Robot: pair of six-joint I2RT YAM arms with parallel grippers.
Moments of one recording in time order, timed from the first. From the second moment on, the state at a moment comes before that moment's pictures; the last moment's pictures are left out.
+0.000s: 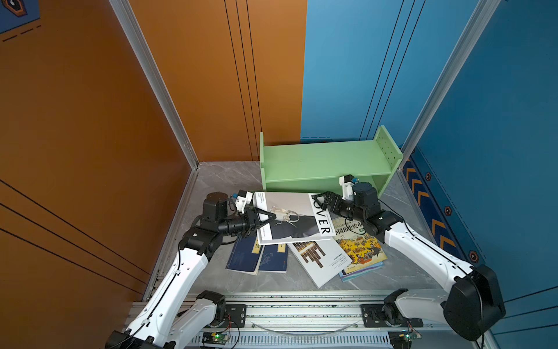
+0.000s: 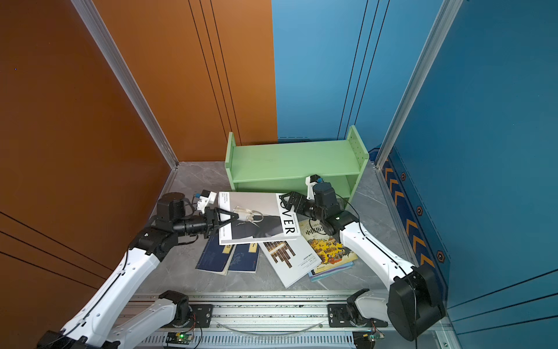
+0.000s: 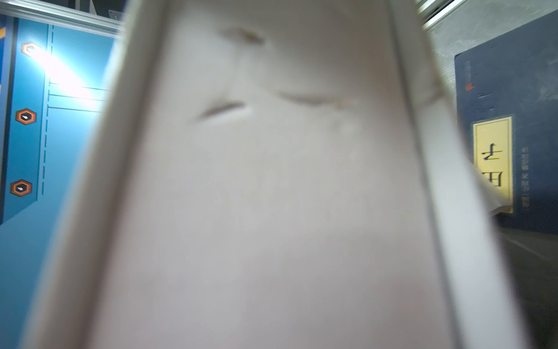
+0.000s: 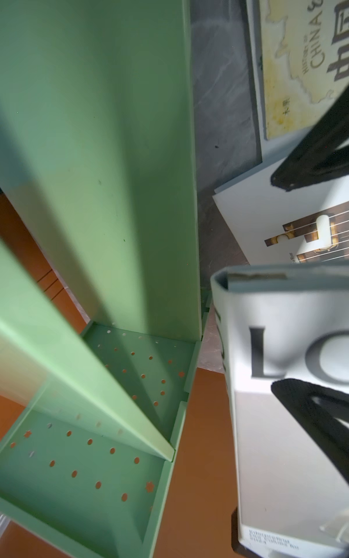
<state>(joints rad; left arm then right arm) -0.25 0.94 0.89 -0.45 0.85 -0.98 0.44 1.27 0.93 -0.14 -0.28 0.74</state>
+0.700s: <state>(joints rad) -0.26 1.00 1.02 -0.50 0.87 -0.97 0.36 1.19 0.93 -0.17 -0.27 0.74</state>
